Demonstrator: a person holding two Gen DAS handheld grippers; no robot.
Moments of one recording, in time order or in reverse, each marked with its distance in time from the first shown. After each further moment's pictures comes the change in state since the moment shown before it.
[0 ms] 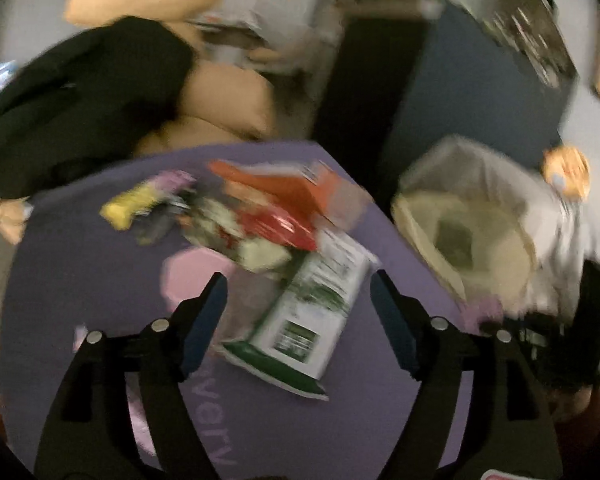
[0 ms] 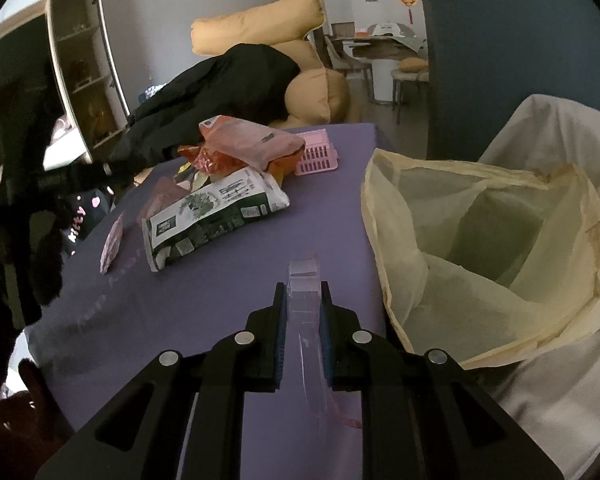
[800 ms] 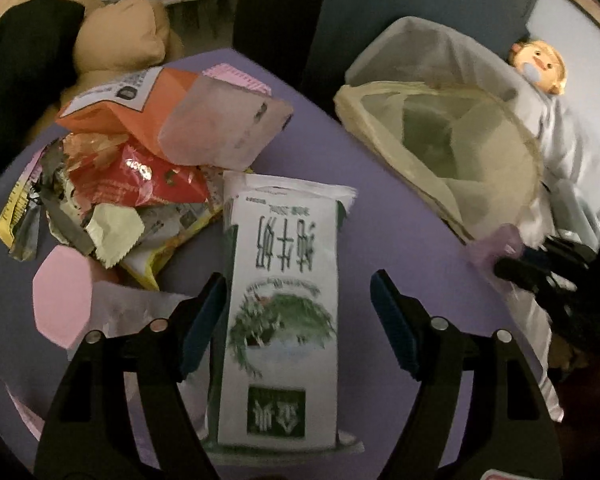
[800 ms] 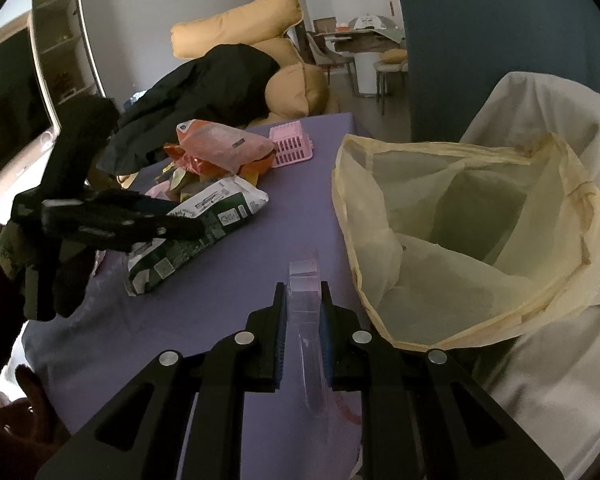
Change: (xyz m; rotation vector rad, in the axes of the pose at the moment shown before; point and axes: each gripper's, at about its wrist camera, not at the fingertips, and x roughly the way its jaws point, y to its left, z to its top) left arm 0.097 -0.047 0.004 0.165 0.311 -0.102; right arm -0.002 -0.013 -0.005 0.049 0.009 -0.032
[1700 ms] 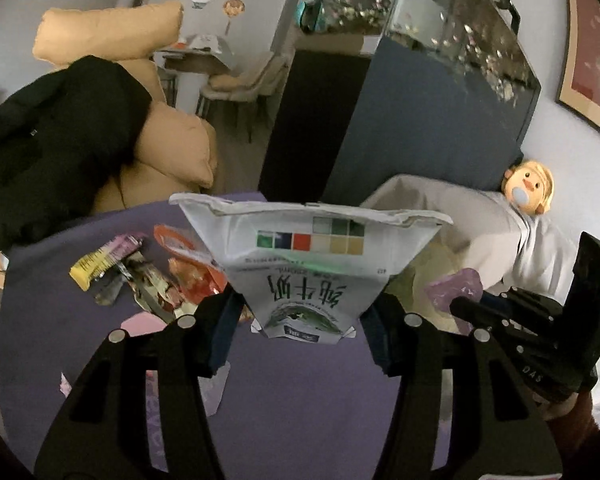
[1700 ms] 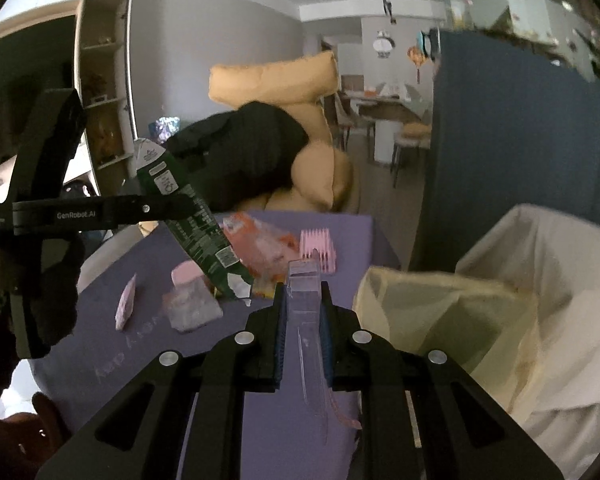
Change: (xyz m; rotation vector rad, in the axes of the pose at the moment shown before) left arm -0.150 -0.016 0.002 -0.151 -0.457 0.035; right arm -0.065 0.045 0.077 -0.182 -0.217 -0.018
